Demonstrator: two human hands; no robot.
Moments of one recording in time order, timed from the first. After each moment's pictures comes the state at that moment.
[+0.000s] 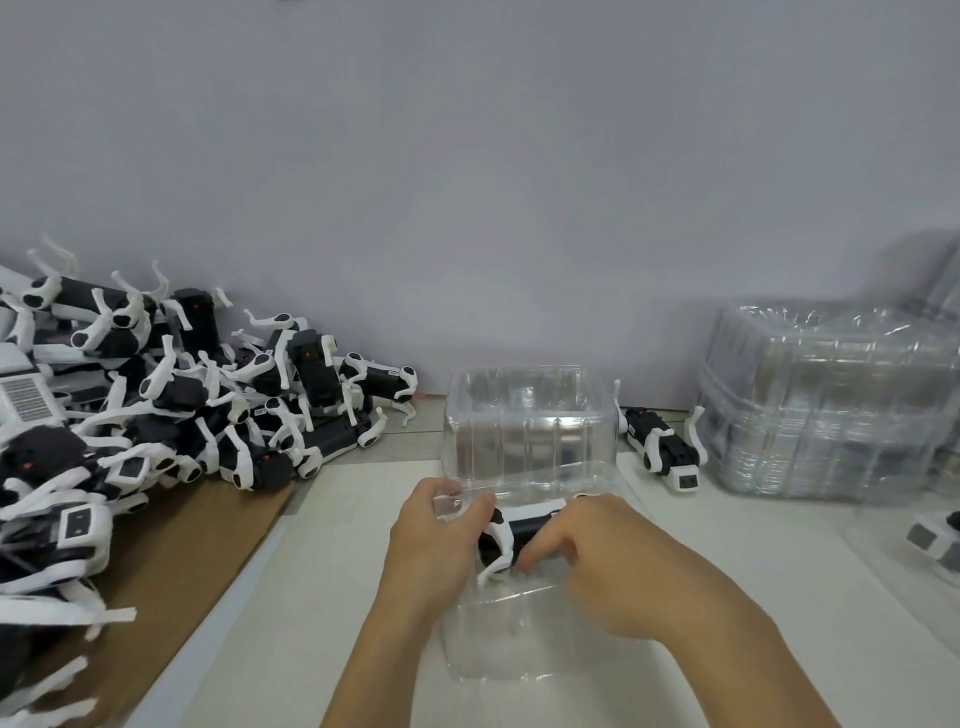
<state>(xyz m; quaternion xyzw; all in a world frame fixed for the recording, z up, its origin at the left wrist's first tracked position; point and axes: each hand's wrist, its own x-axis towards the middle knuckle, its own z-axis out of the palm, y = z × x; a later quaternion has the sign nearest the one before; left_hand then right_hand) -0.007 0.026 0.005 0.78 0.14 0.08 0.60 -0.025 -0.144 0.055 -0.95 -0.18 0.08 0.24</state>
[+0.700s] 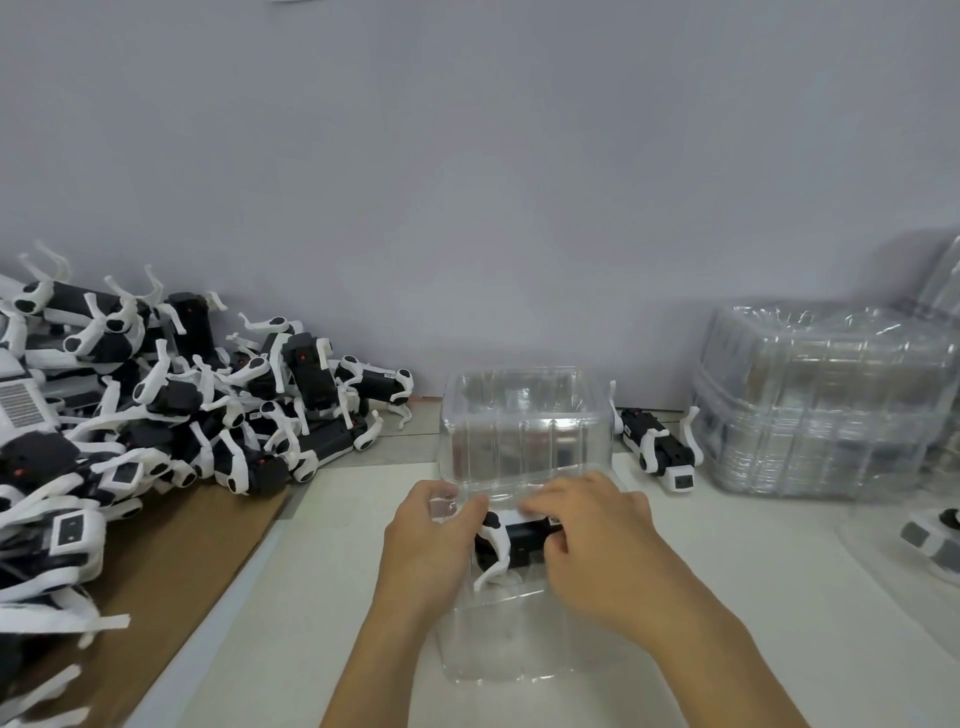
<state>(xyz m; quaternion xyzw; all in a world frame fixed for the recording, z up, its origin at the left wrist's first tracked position) -0.010 0.024 0.010 0.79 0.14 0.08 0.59 -0.016 -0.139 0.035 -0.96 -0.17 -0.06 0.23</state>
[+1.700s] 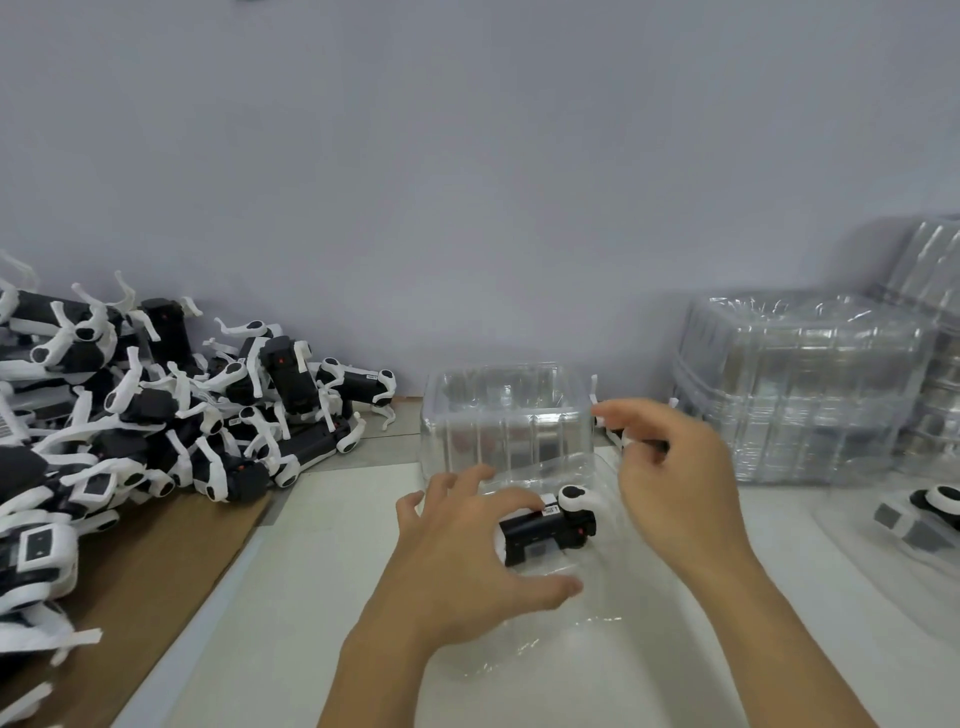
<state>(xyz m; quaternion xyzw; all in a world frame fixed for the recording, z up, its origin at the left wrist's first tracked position) -0.027 0.004 0.032 0.96 -0.13 0.04 0.24 -0.001 -0.181 0.048 -0.80 -0.05 -0.29 0.52</state>
